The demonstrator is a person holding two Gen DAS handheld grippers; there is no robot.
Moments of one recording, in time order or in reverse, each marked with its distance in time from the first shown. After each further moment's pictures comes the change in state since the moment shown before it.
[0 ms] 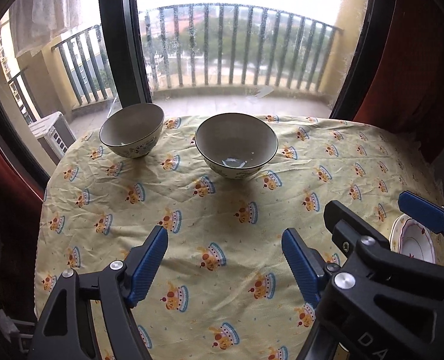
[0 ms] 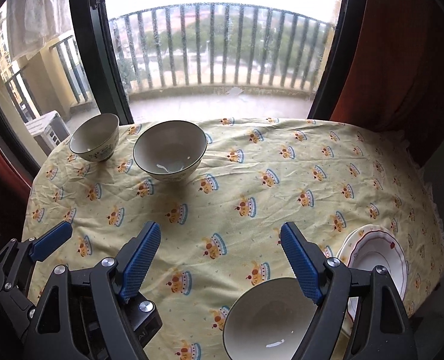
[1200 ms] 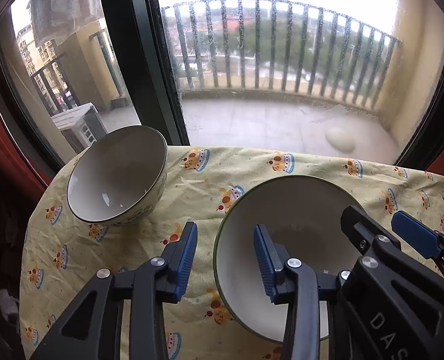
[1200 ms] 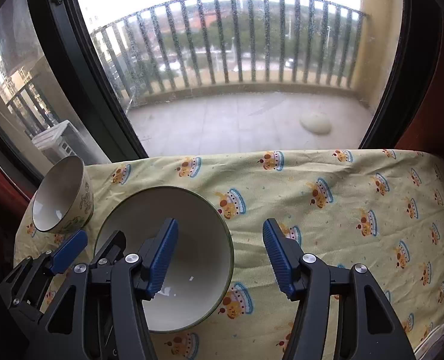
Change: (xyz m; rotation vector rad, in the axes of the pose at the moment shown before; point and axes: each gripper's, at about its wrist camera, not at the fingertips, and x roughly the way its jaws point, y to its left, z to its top) left arm 0.150 0.017 0.102 -0.132 -0.010 0.216; right arm 0.182 -0.001 0.110 0.049 0.017 0.178
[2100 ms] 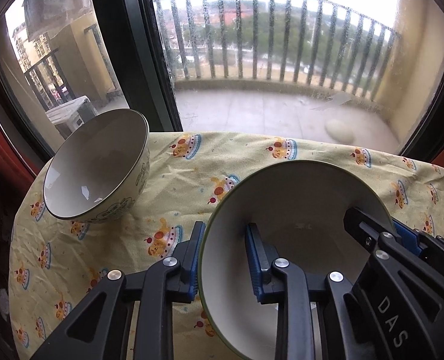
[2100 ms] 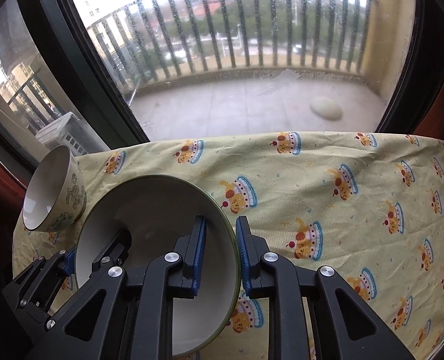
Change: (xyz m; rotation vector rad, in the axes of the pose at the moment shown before) left arm 0.017 -0.006 -0.006 0.001 0.036 -0.009; right arm 0.031 -0.003 -0.004 -0.008 0.061 0.049
